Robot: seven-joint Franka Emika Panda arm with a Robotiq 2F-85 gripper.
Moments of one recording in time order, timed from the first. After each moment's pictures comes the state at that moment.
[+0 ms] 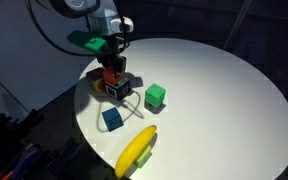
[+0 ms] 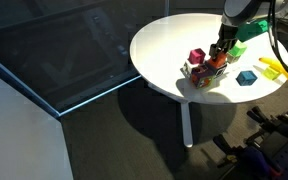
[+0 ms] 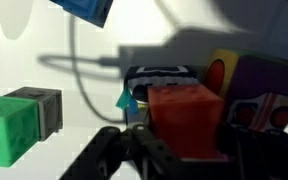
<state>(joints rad) -0.12 0.39 -0.10 -2.17 0.04 2.52 -0.16</state>
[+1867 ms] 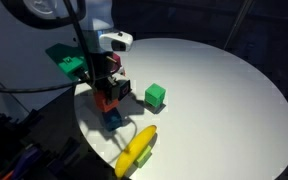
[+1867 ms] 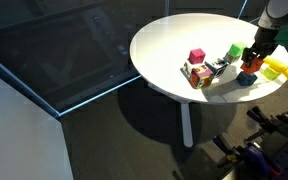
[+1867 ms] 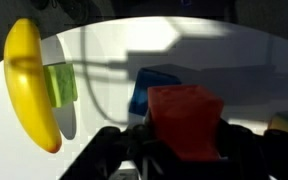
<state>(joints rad) -0.19 0.21 -0.22 -2.42 -0.06 2.52 -0.06</state>
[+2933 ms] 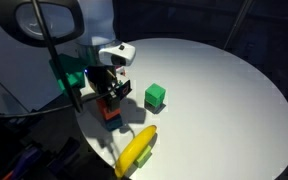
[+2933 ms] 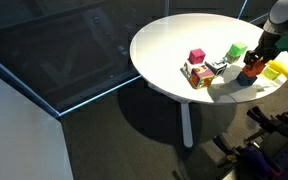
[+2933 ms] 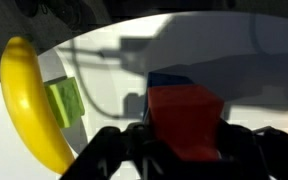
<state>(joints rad) -0.22 0.24 -0.23 -2.46 0.02 2.61 -0.05</state>
